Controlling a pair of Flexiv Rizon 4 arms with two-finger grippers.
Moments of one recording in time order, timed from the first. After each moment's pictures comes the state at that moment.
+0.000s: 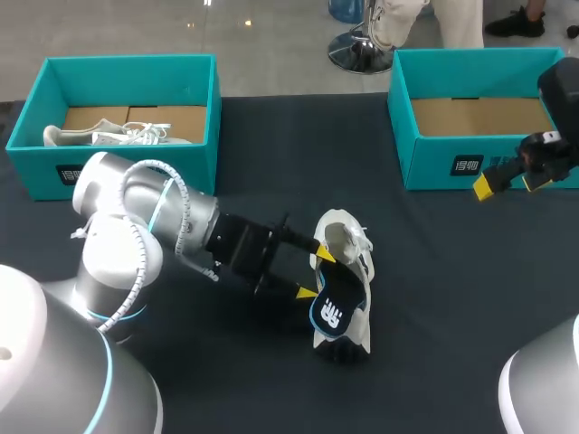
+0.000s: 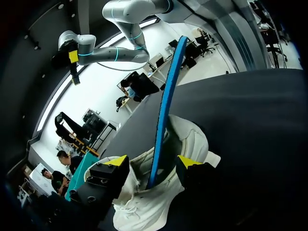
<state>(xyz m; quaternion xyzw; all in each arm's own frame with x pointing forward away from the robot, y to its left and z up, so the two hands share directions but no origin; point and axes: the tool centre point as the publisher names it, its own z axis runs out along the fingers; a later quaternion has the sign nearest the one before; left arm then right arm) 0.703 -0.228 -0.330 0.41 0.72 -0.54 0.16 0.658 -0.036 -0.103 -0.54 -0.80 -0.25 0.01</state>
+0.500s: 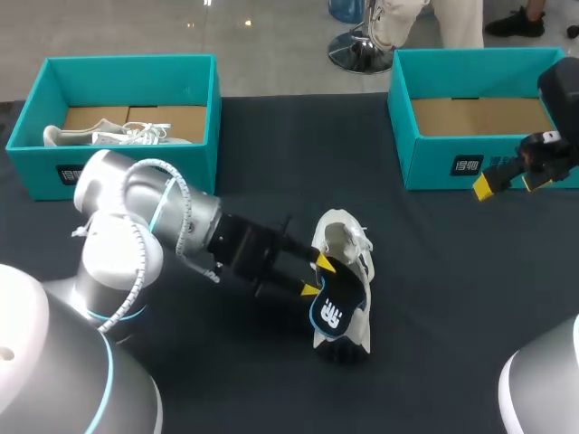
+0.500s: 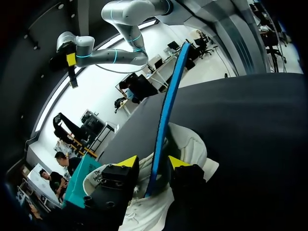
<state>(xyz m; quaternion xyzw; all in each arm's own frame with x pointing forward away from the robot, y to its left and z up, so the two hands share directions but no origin) 0.693 -0.232 -0.328 0.42 0.72 -0.54 0.15 0.658 -0.036 -0.103 -0.54 -0.80 -0.25 0.01</state>
